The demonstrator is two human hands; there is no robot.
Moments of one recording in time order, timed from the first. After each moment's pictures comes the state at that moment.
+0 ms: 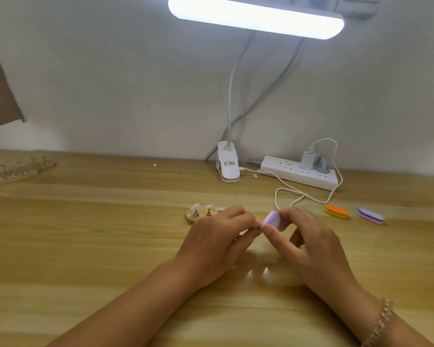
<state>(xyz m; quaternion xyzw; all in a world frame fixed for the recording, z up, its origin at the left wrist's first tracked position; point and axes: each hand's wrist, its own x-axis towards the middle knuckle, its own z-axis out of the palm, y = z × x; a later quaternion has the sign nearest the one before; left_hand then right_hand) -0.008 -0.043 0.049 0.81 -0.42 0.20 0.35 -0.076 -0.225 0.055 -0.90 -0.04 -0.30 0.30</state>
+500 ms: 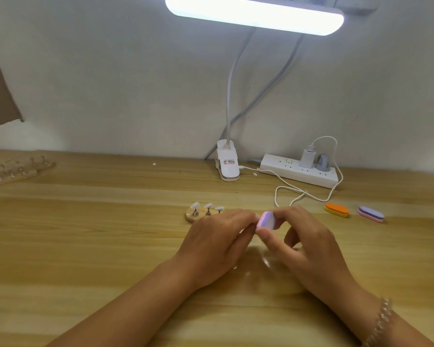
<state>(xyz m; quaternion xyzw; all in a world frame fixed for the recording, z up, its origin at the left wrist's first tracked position) -0.006 -0.043 0.046 0.82 -0.43 0.20 0.31 -0.076 -0.220 0.054 -0.90 -0.07 -0.30 0.30</state>
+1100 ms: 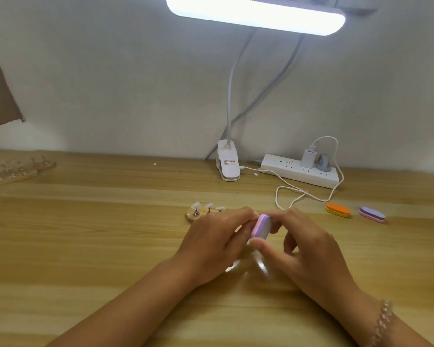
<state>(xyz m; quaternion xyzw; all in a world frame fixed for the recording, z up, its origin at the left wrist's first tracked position) -0.005 -0.042 0.049 0.83 -0.40 0.15 0.36 -0.080 -0.218 0.055 -0.92 -0.09 -0.30 0.25</state>
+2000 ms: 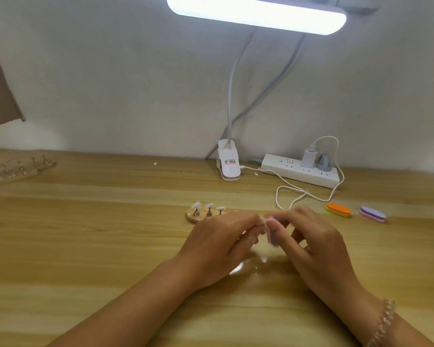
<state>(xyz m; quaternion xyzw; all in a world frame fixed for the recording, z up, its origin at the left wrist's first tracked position) -0.007 -0.043 0.049 0.81 -0.45 0.14 0.35 -0.077 -0.223 0.054 -0.90 -0.07 -0.32 0.28</state>
